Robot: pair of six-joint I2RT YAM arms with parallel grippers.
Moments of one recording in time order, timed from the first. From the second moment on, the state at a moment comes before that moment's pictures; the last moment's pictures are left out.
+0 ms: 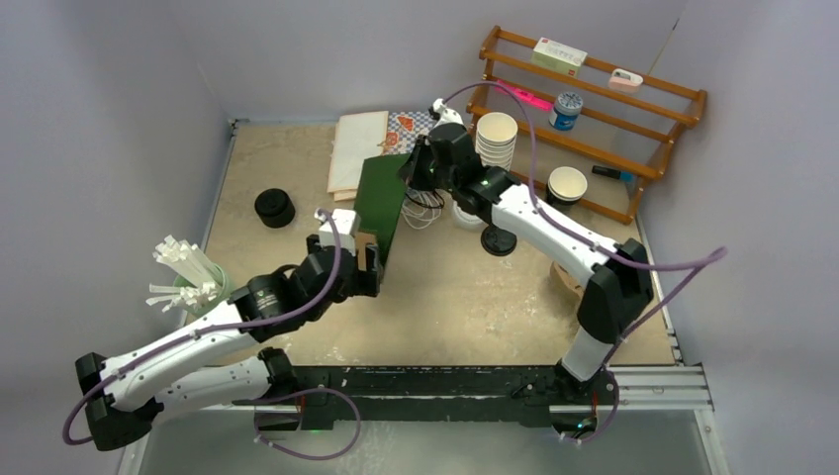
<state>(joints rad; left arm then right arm) -1.00 0.86 0.81 -0.61 -0.57 -0.57 0.71 1.75 1.59 -0.32 0.08 0.72</state>
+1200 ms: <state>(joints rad) -0.43 1.19 1.24 -0.52 0.09 -0.92 0.80 1.07 0.85 0.13 -0.10 0.17</state>
